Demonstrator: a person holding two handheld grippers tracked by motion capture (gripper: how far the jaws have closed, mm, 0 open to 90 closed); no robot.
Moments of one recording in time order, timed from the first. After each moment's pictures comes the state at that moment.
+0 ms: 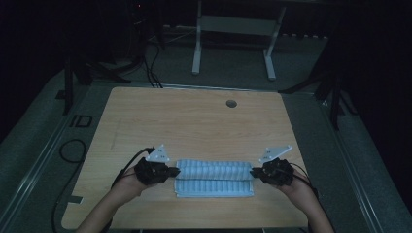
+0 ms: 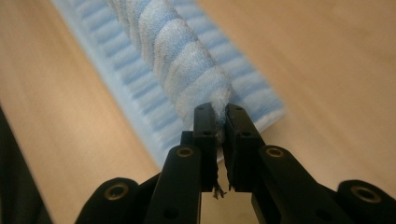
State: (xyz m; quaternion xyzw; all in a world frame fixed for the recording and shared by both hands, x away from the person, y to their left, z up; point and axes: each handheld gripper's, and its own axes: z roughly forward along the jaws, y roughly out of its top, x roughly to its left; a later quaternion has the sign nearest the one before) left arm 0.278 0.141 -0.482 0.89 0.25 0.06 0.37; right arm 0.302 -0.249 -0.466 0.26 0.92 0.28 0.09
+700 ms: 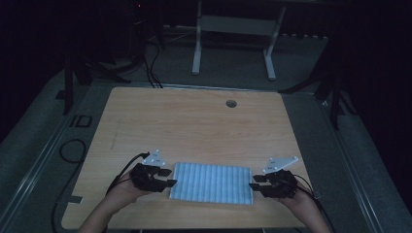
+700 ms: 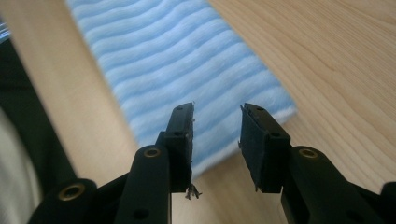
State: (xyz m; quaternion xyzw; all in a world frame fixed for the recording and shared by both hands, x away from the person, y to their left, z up) left arm 0.279 0.147 -0.489 0.89 0.28 0.05 0.35; right arm 0.277 -0.254 -0.469 0.28 0.90 0.31 0.07
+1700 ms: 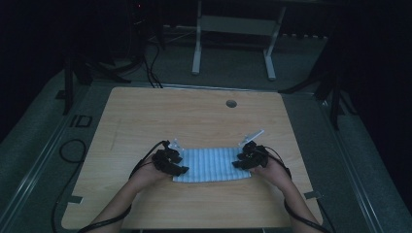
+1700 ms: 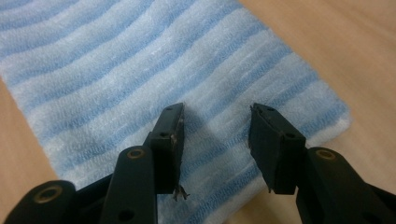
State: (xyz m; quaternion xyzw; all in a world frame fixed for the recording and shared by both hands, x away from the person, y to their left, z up) left arm 0.359 0.118 -0.535 0.89 0.32 0.04 0.31; right arm 0.398 -0.211 -0.527 0.29 0.92 0.26 0.04
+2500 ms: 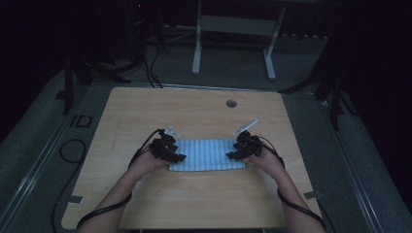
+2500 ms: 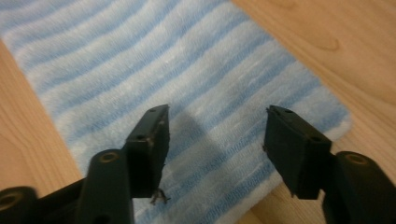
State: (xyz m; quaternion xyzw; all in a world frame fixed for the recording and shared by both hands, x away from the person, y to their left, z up) left arm 0.384 0.129 -0.522 0.88 0.35 0.05 0.32; right arm 0.423 -0.194 -0.516 0.29 0.92 0.27 0.05
